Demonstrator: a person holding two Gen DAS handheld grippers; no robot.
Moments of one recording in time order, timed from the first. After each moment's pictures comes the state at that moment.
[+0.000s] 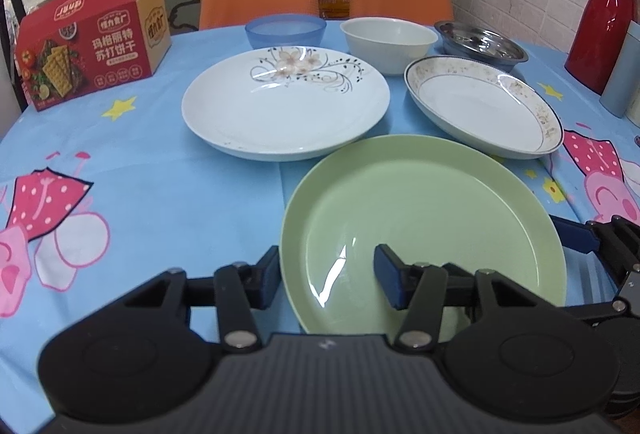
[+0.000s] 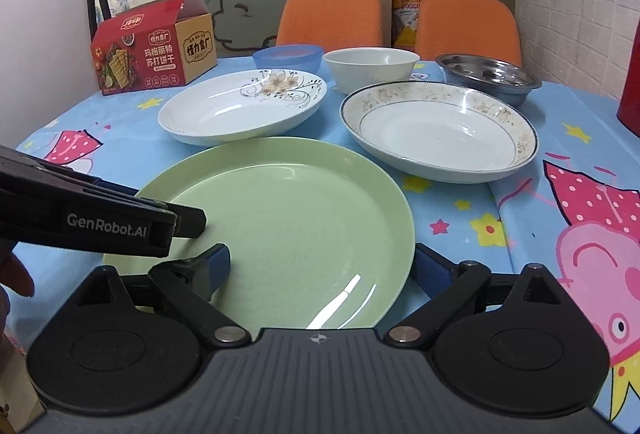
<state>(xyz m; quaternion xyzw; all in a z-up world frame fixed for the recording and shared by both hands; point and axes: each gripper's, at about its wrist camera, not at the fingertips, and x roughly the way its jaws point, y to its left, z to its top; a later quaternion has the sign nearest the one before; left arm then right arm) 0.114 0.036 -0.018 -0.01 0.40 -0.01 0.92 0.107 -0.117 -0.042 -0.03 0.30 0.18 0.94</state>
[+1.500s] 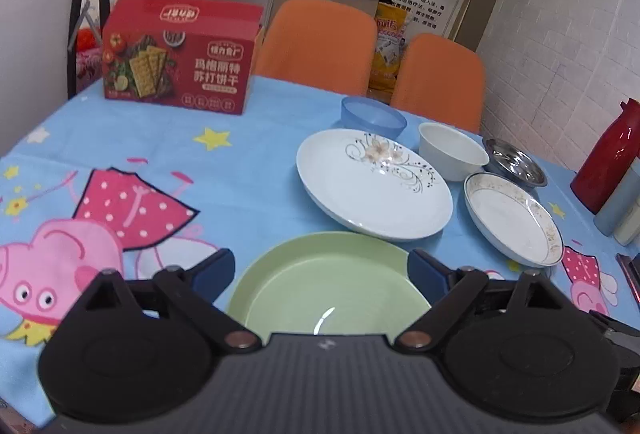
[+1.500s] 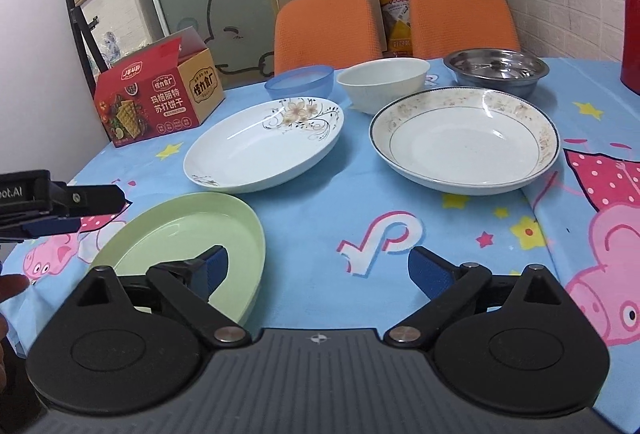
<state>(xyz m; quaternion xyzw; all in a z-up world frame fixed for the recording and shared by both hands) 0.080 0.140 0.028 -0.13 0.31 0.02 0.94 0.110 -0.098 -0.016 0.06 0.32 0.18 0.93</state>
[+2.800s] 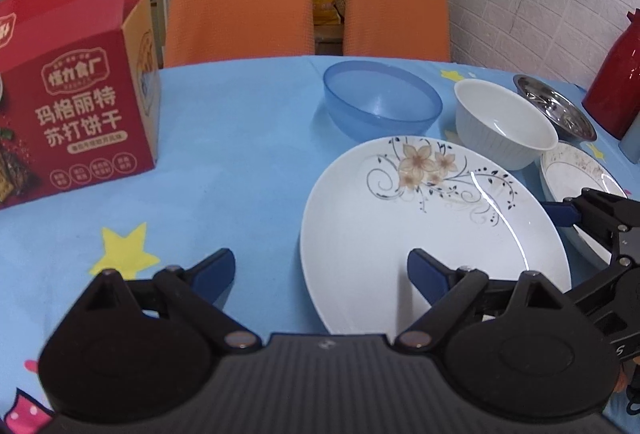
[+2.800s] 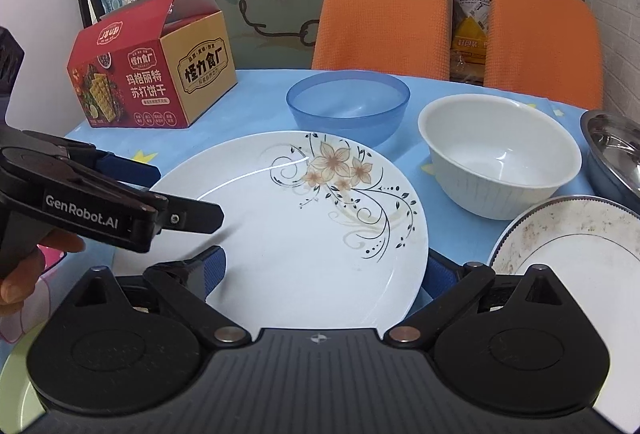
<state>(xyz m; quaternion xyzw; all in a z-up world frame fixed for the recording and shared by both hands) 0.283 0.184 -0.020 -0.03 0.40 -0.12 0.91 0.266 -0.020 -0.030 -0.03 0.35 0.26 0.90</state>
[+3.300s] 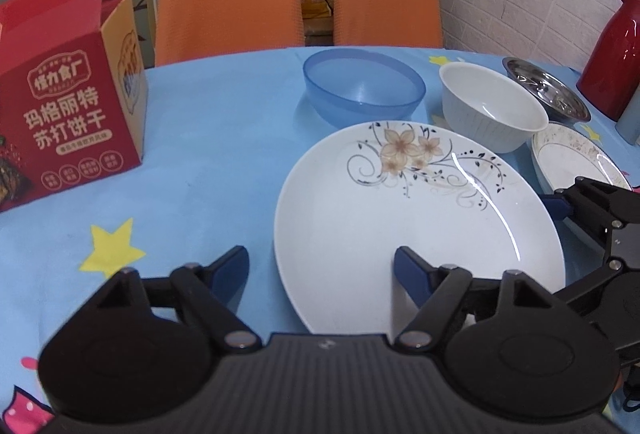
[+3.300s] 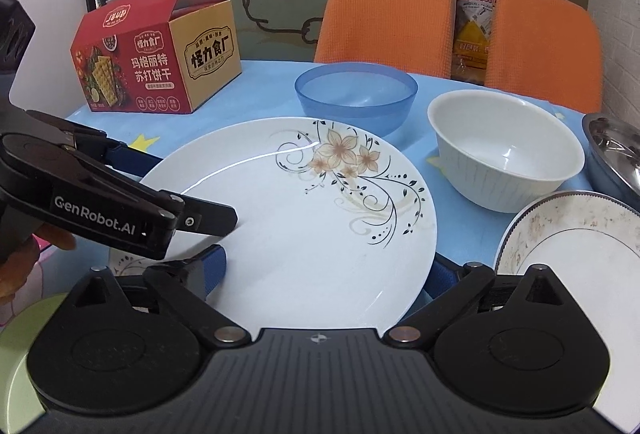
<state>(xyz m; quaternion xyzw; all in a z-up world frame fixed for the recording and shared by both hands) 0.282 0.172 -0.019 0.00 0.41 -0.12 0.90 0.257 -0.014 -0.035 -0.05 0.33 0.24 0.91</state>
